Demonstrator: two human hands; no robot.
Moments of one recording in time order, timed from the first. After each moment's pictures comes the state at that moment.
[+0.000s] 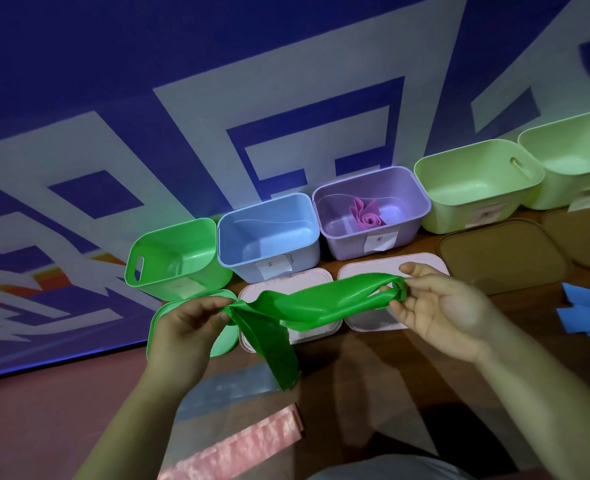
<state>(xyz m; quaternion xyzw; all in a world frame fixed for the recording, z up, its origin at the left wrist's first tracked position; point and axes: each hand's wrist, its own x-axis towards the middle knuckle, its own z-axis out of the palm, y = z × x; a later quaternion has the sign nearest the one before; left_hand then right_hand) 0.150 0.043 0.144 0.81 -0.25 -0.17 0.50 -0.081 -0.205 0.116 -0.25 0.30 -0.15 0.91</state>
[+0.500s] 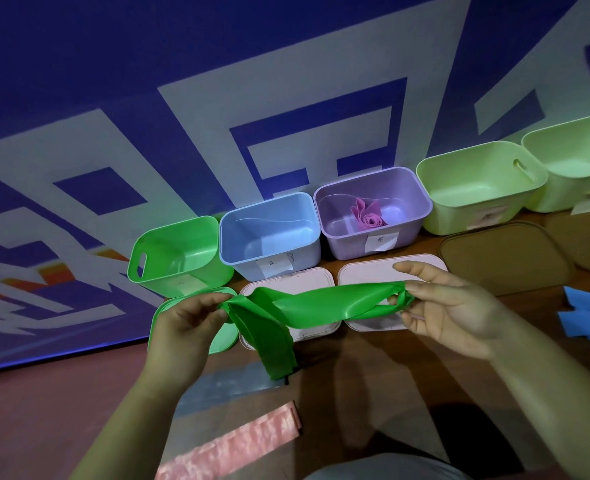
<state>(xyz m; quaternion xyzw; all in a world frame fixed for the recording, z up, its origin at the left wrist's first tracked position) 0.147 0.045 0.147 0.82 -0.24 -0.17 0.50 -0.095 -0.220 0.108 -0.34 0.27 -0.09 0.90</state>
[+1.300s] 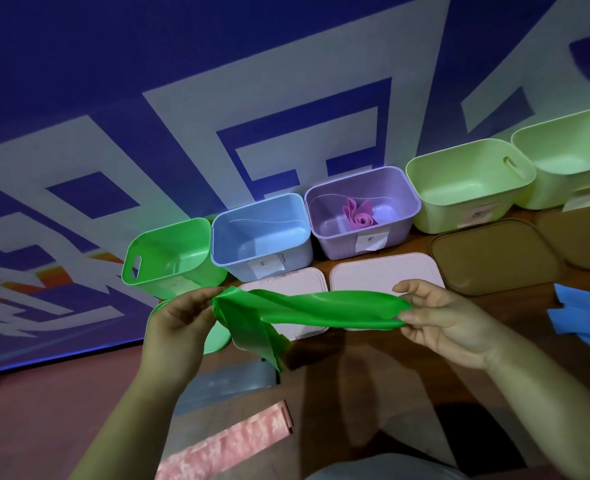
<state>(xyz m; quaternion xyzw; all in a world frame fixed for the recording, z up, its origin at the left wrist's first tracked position) 0.126 0.027 0.155 0.81 -0.22 -0.16 0.53 -0.121 -0.231 0.071 -0.35 0.26 -0.07 0.90</state>
